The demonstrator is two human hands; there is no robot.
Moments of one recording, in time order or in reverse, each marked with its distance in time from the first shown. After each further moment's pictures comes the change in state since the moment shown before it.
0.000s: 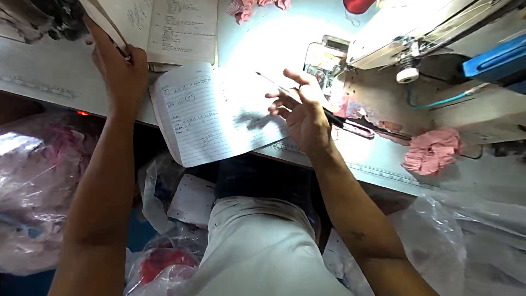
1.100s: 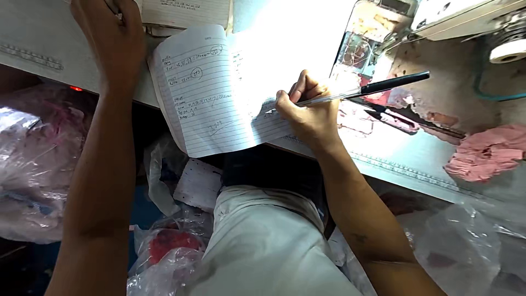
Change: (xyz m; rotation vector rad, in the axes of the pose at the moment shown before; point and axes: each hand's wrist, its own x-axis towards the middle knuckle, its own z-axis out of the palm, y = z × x) left_hand 0.001 0.002 -0.004 0.029 -0.051 0.058; right_hand 0.006 0.022 0.034 -0.413 0.116 -0.011
